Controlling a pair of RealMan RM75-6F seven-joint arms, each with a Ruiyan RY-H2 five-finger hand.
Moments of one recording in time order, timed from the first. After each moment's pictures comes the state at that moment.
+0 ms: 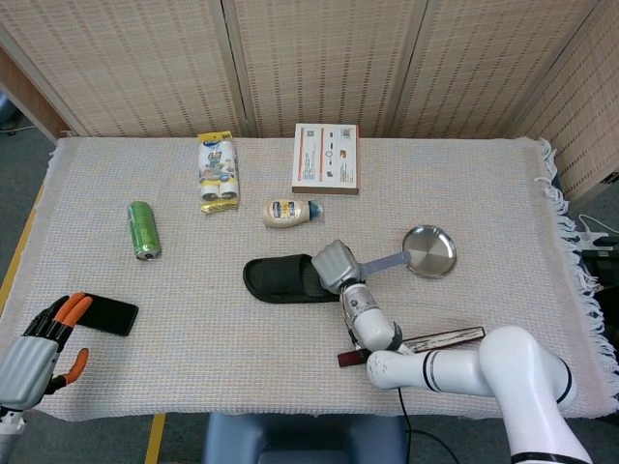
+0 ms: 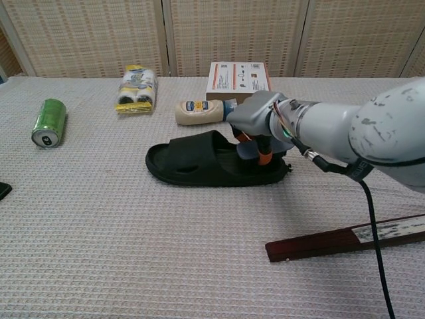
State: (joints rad) left arm -0.11 -1.10 0.03 -1.53 1.67 1.54 -0.11; right arm 1.20 -1.72 0.10 -1.34 -0.42 0.91 -1.17
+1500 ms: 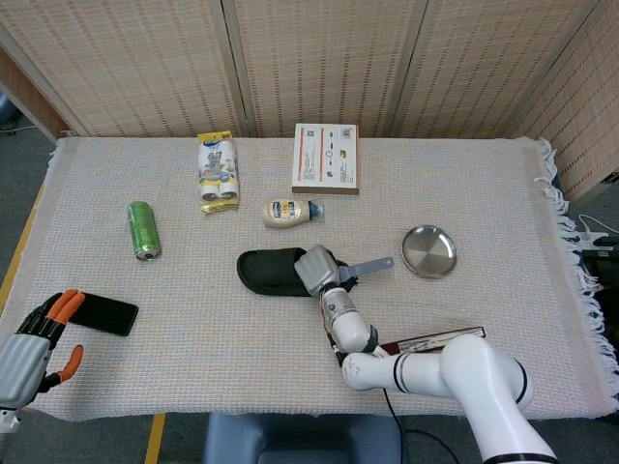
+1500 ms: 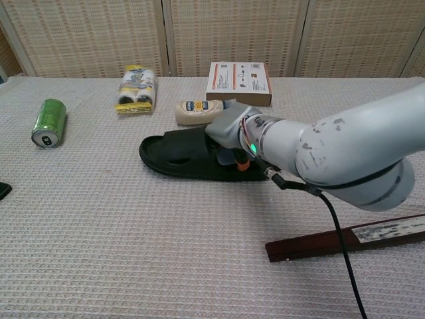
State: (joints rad) left arm -0.11 -1.09 0.03 -1.51 1.67 1.56 -0.17; right arm 1.29 -1.88 0.11 -1.15 -0.37 0.88 -1.21
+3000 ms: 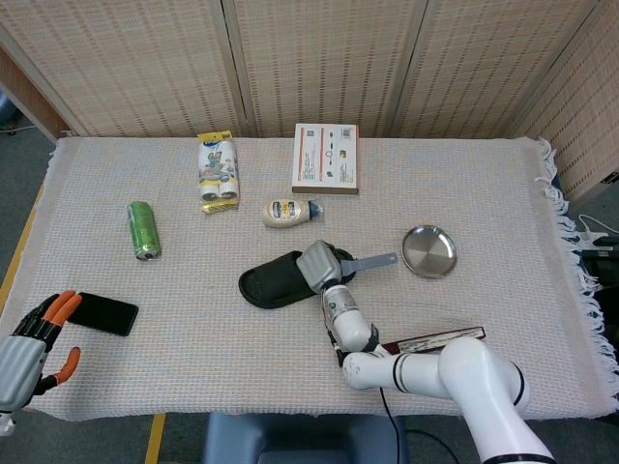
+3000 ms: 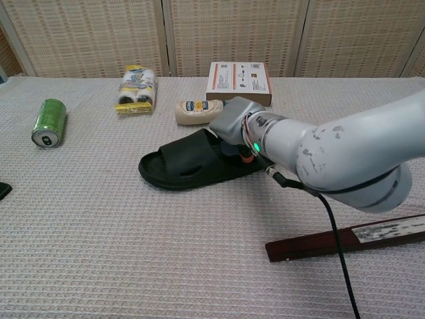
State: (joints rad) left arm -0.11 -1.09 0.03 -1.51 1.69 1.57 -0.19; right arm 1.26 -1.87 0.10 -1.13 -0.40 0.93 -1.27
